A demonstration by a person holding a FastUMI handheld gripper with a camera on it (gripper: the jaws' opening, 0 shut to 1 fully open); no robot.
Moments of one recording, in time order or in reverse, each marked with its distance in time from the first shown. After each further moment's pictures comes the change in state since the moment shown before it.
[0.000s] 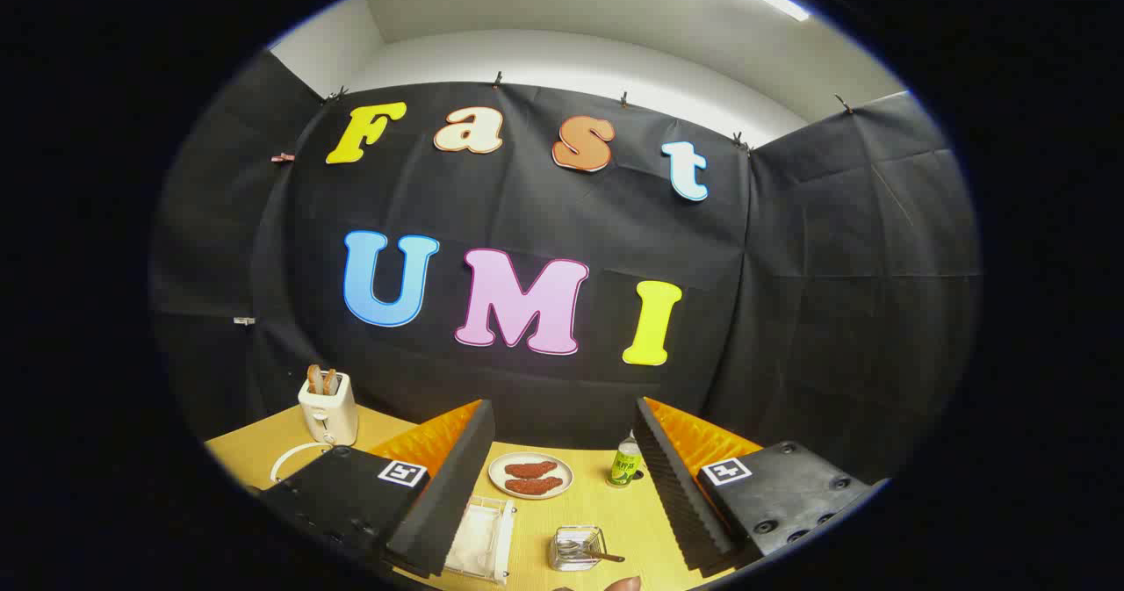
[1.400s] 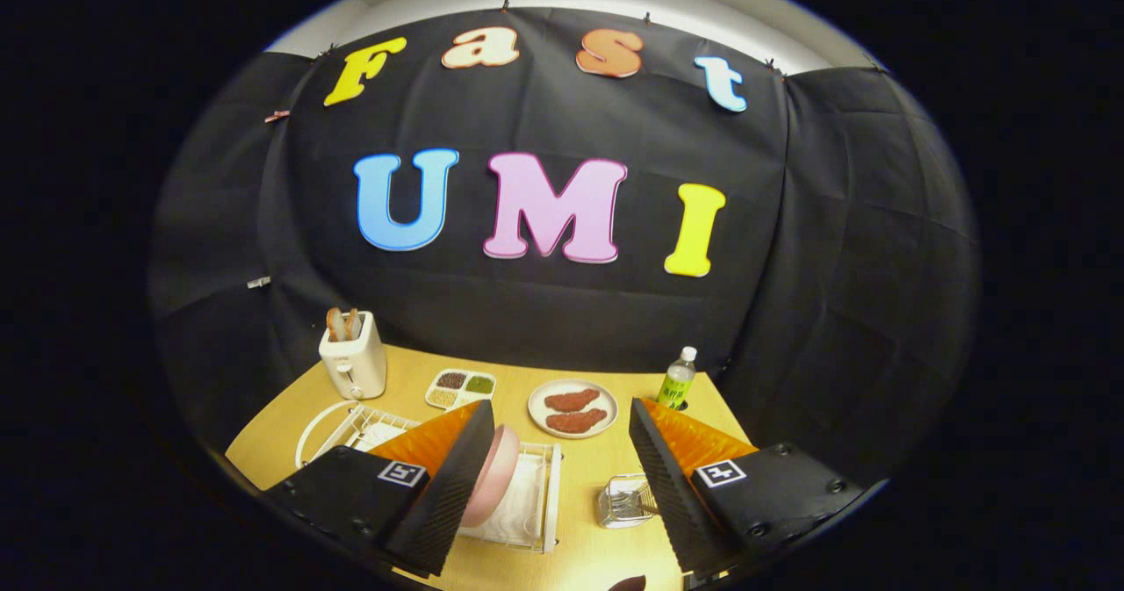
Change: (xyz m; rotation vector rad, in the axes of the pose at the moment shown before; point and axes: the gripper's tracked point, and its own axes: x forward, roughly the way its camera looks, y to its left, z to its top) arm 0.033 0.074 -0.101 0.045 0.404 0.086
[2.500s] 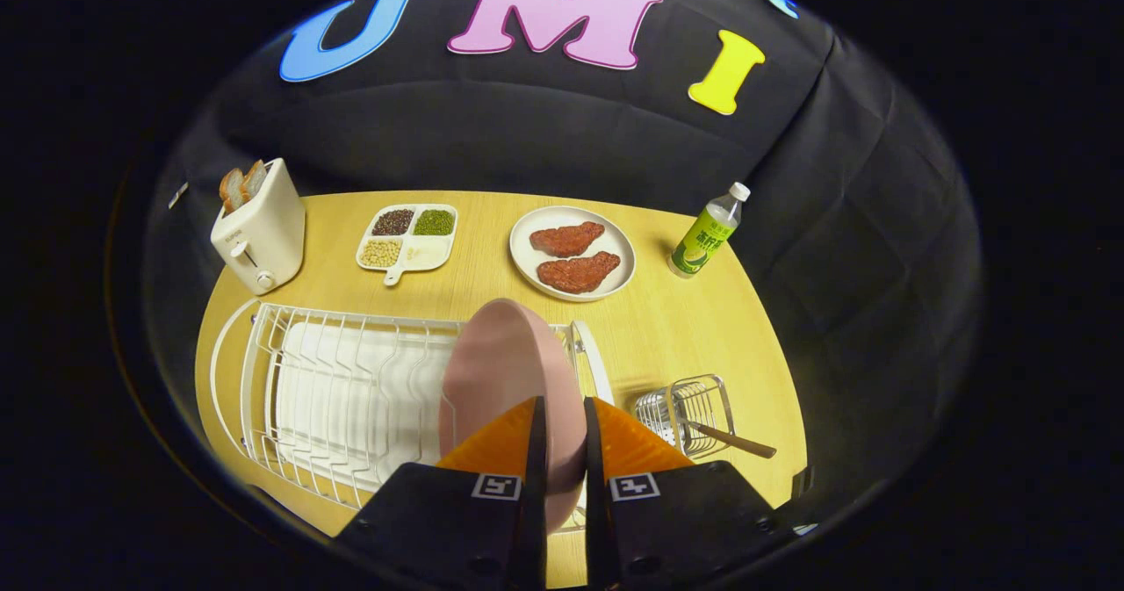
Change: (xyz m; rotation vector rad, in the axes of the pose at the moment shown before) arm 0.121 0.039 -0.142 -0.062 0.533 -0.205
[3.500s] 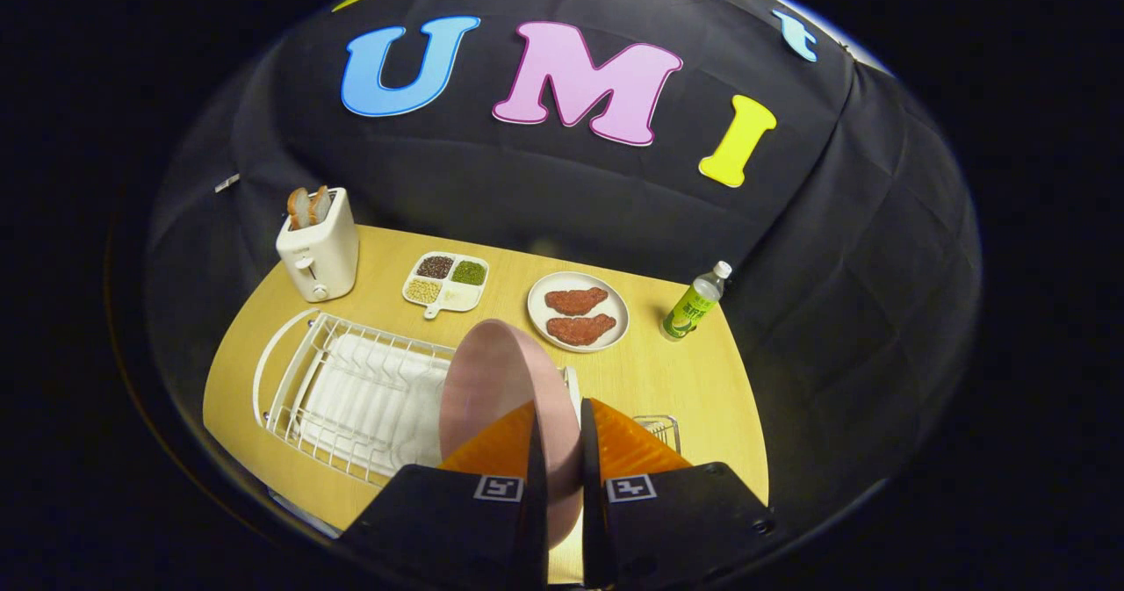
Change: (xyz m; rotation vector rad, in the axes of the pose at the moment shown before) arm -0.098 -0.035 0.013 -0.058 -0.174 0.133
